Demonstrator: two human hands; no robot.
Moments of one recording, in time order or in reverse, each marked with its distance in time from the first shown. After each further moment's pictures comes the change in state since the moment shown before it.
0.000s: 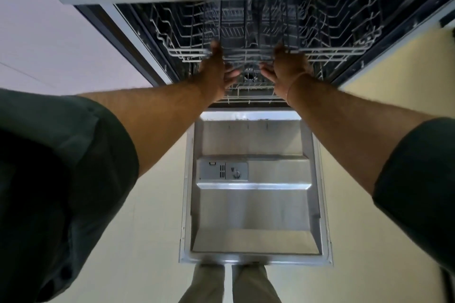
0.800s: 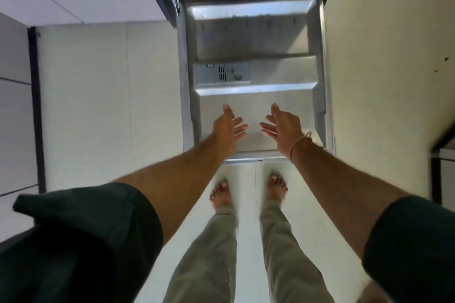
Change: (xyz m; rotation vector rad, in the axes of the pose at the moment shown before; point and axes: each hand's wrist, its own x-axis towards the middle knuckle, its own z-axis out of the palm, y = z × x) left_hand -0.171 -0.392 -0.101 -0.155 0.030 -0.434; right_hand -0.209 0.351 -0.164 -0.137 0.153 0.429
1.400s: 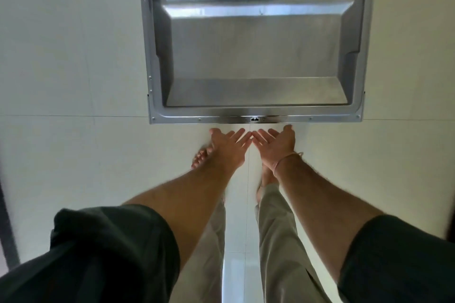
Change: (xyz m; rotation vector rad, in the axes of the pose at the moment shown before) left_hand 0.099 -0.218 -0.029 -0.626 0.151 -0.319; right_hand 0.112 0.214 -0.064 0.562 0.032 0.372
